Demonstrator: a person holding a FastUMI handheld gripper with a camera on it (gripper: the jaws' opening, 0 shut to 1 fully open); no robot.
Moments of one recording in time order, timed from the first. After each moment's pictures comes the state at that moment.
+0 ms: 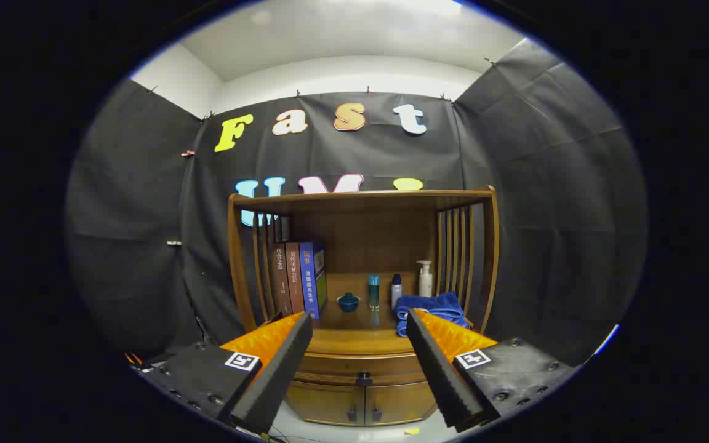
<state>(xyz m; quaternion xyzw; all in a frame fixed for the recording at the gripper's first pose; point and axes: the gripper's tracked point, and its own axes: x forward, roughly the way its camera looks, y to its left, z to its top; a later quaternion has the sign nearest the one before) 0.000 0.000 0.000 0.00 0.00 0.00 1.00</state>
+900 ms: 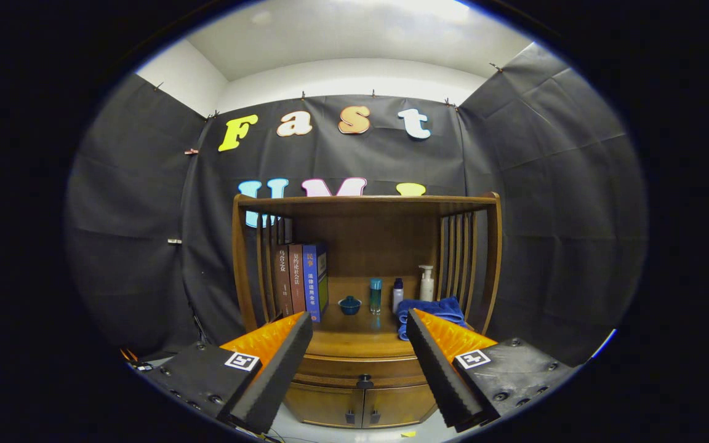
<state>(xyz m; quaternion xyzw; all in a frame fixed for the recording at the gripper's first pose) 0.004 0.014 -0.002 0.00 -0.01 0.01 1.00</state>
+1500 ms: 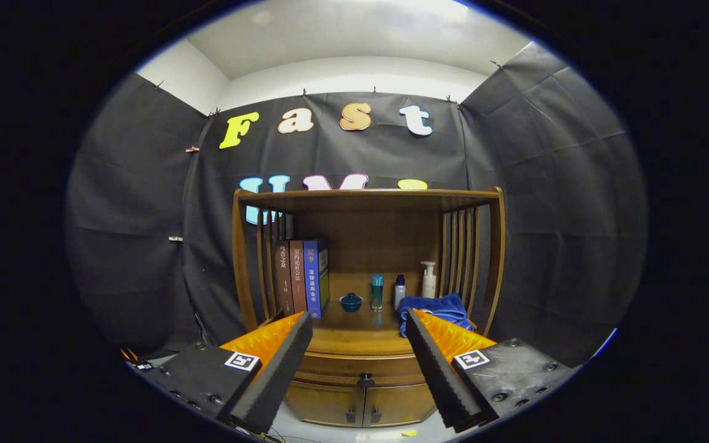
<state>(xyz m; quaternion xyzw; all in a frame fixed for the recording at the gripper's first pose) 0.009 0.014 -0.017 0.00 0.01 0.00 1.00</state>
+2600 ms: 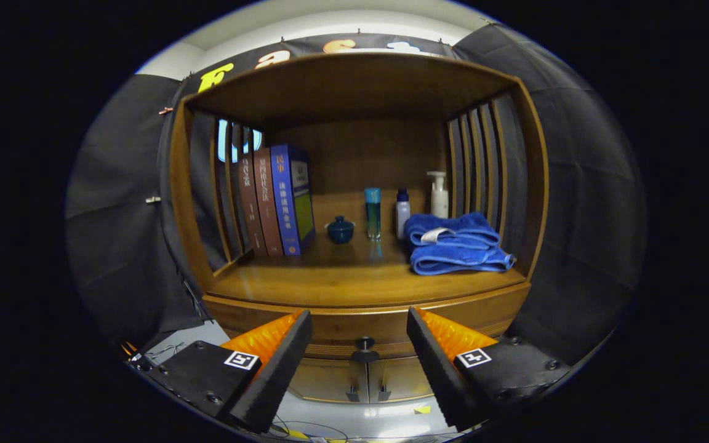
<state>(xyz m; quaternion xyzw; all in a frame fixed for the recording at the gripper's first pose) 0.119 0.004 -0.206 0.03 0.17 -0.01 0.99</state>
